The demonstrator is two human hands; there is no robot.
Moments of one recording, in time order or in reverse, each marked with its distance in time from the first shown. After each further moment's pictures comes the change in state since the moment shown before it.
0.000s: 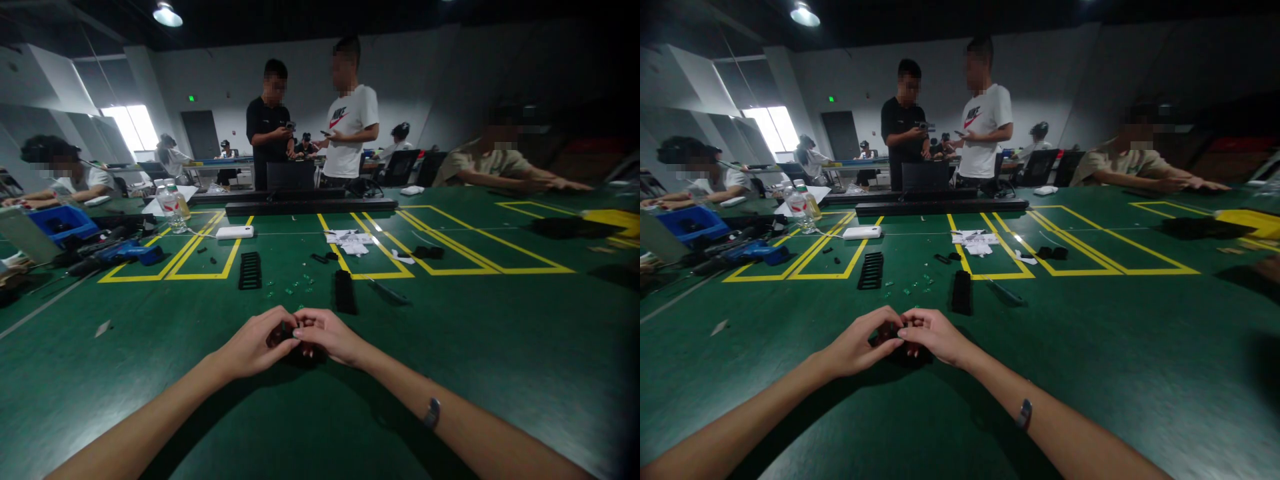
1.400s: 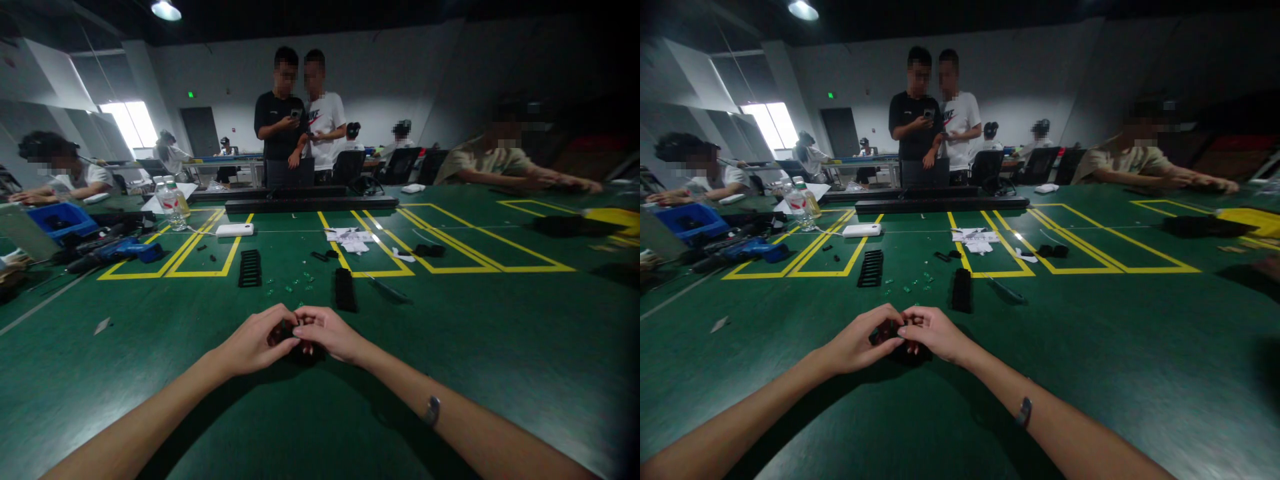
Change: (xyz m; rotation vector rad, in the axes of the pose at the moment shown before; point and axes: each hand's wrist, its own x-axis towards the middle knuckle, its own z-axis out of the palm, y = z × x) left_hand 0.000 0.000 -0.001 0.008 -0.019 0.004; right_hand 0.000 0.000 -0.001 -0.009 -0.024 0.008
